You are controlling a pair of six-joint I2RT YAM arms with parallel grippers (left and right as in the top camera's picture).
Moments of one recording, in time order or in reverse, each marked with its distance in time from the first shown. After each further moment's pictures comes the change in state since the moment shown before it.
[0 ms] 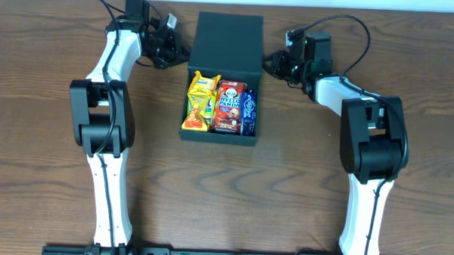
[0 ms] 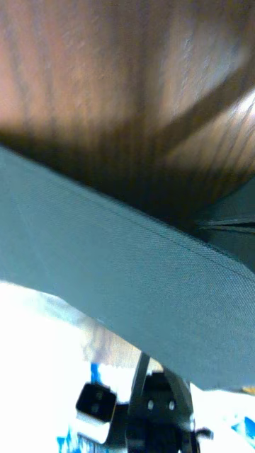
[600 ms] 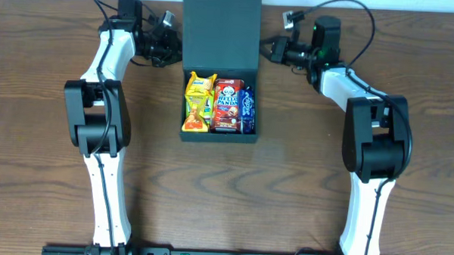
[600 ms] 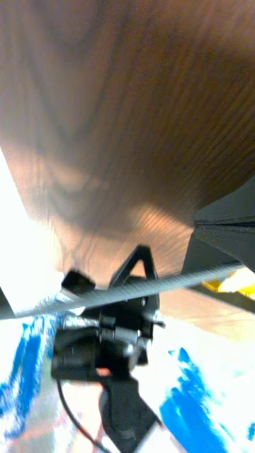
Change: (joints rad) left arm 0.033 0.000 0.012 -0.014 0.144 0.061; right arm -0.022 0.006 0.122 0.093 -0.323 -0.021
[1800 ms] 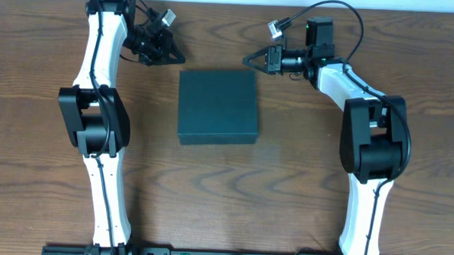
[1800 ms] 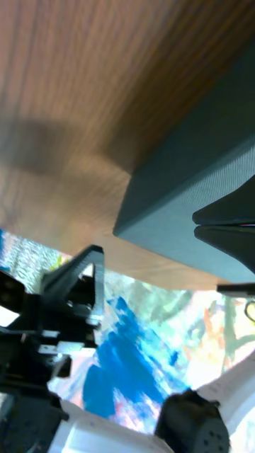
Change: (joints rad) left arm 0.005 -0.006 0.274 -0.587 -0.138 0.394; right arm 0.016 -0.007 0.034 -0.287 -0.204 -0.145
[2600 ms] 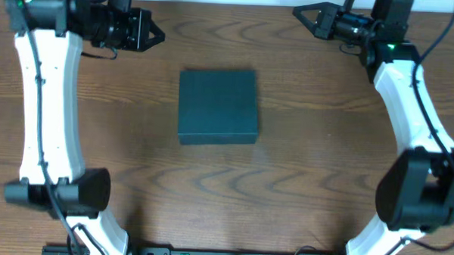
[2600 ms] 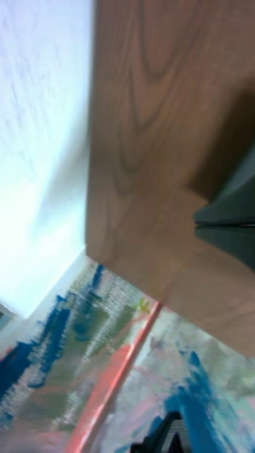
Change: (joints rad) left arm -0.015 -0.618 0.005 -0.180 -0.164 -0.009; right arm -0.146 -0.441 0.001 -0.186 0.242 -0.058
